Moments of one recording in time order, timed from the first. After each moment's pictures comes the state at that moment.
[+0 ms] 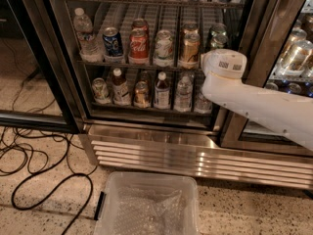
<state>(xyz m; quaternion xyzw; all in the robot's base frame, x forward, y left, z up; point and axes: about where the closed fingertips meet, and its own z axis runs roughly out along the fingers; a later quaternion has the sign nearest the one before) 0.775 -0.217 0.843 0.00 0.81 -0.11 0.57</state>
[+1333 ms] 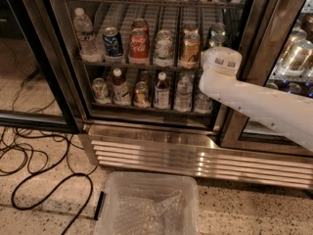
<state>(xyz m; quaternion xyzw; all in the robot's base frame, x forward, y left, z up) 0.804 -0.228 0.836 0.02 0.81 -0.12 0.57</state>
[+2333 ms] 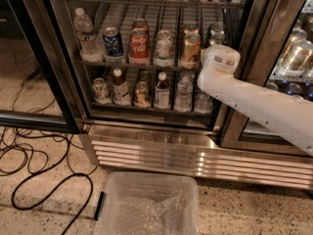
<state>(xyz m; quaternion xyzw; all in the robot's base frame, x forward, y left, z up) 0.820 -0.240 0.831 0.04 0.81 -0.13 0.57</state>
